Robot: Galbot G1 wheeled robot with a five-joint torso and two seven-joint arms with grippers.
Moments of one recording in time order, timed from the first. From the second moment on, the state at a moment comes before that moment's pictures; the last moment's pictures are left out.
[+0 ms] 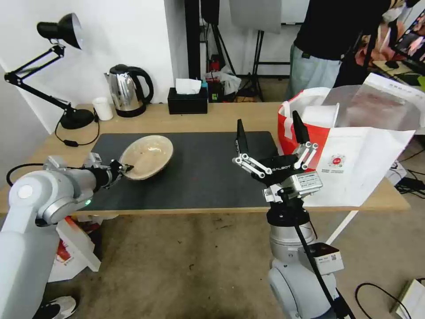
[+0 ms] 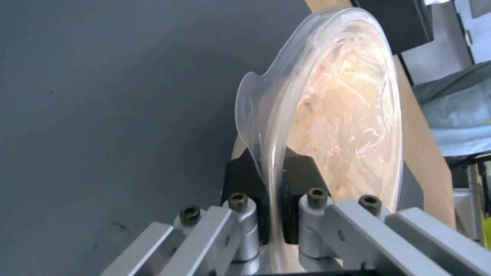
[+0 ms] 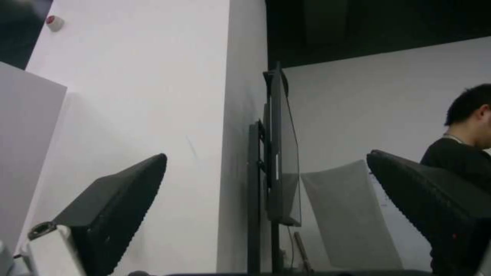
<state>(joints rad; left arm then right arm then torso) 1.04 -1.01 -0.71 -2.04 -2.05 0.57 -1.07 -1.41 1.44 0.14 2.35 -0.16 0.33 0.15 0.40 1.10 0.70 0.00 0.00</state>
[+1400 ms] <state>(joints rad) 0.72 -0.92 -0.48 -2.02 -1.93 0.37 -0.43 -1.43 1.49 0.14 2.39 -0.20 0.40 0.13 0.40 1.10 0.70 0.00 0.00</state>
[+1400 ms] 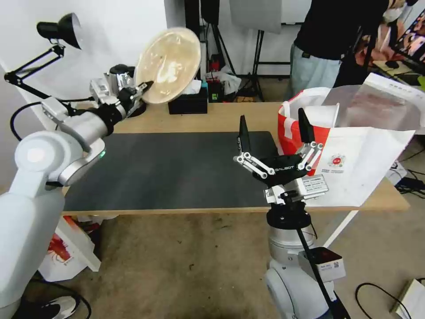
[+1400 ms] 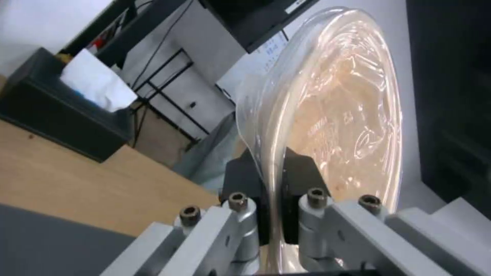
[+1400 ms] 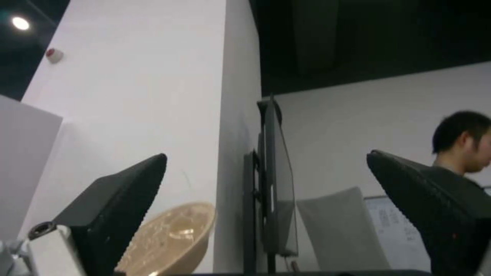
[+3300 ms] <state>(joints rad) 0.40 -1.06 -0.06 -1.79 -1.84 0.34 -0.21 -1.39 1.48 0.14 2.50 -0.07 0.43 0.08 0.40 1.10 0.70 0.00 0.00</state>
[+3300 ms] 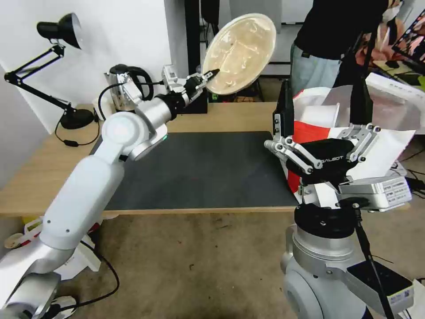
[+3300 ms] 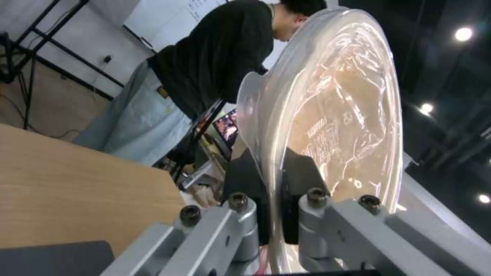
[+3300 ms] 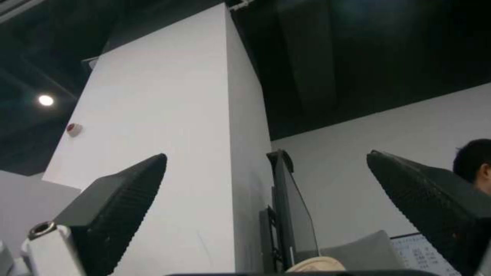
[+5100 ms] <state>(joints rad) 0.13 -1.27 0.29 -1.48 -1.80 0.30 -0.09 -1.39 1.50 0.11 2.50 -0.07 0.45 0.08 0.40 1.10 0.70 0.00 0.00</state>
